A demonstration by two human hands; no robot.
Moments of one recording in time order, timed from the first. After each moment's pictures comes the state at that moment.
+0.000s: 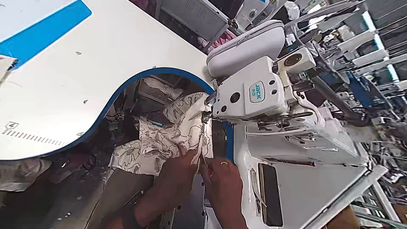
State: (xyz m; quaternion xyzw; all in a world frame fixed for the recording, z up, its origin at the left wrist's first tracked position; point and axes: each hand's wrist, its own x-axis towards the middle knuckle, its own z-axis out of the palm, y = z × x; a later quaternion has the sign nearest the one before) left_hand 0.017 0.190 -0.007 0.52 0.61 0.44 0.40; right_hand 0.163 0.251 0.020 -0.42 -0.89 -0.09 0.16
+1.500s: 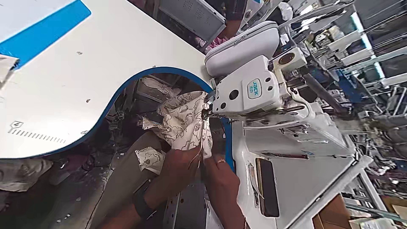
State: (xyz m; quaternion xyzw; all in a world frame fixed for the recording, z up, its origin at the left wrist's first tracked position) left_hand 0.026 0.195 -0.033 0.55 0.60 0.52 0.25; right_hand 0.167 0.242 0.006 -0.35 -0.90 -0.18 0.19
